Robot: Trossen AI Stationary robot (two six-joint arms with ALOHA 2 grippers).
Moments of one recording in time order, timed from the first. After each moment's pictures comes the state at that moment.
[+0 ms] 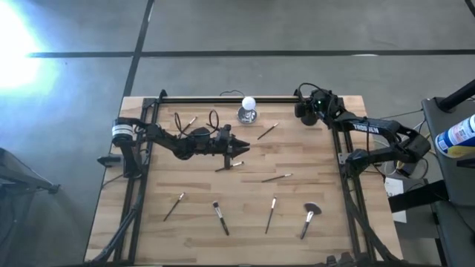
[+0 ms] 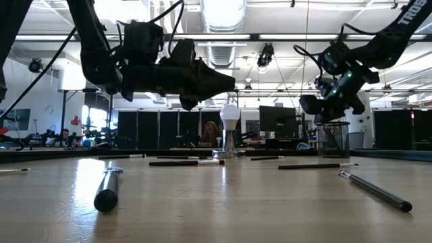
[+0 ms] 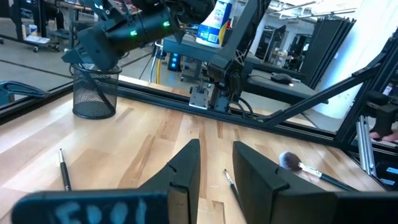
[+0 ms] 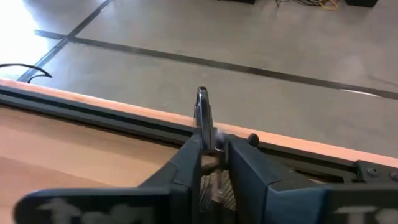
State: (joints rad) left arm 0.19 1.78 0.65 1.17 0.18 -0.23; right arm -0.91 1.27 0.49 0.20 0.37 0.24
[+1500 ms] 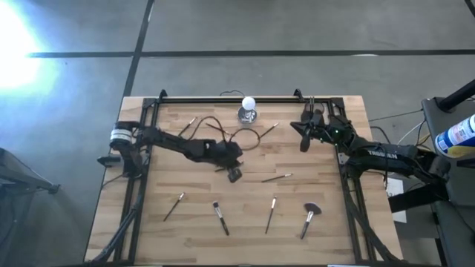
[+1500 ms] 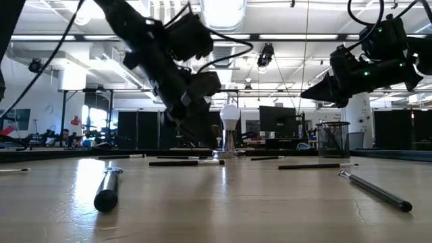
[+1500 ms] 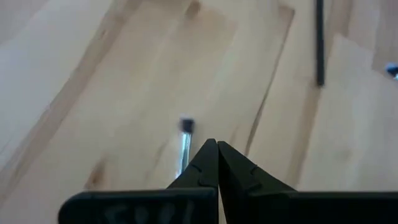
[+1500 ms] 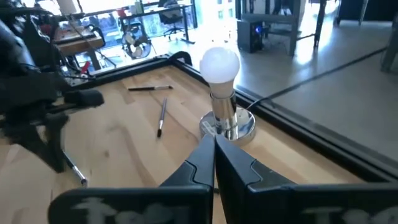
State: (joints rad) left arm 0.03 1.78 1.02 -0.11 -0.06 -0.42; right arm -0.65 0.86 0.11 0.59 -0.19 0.11
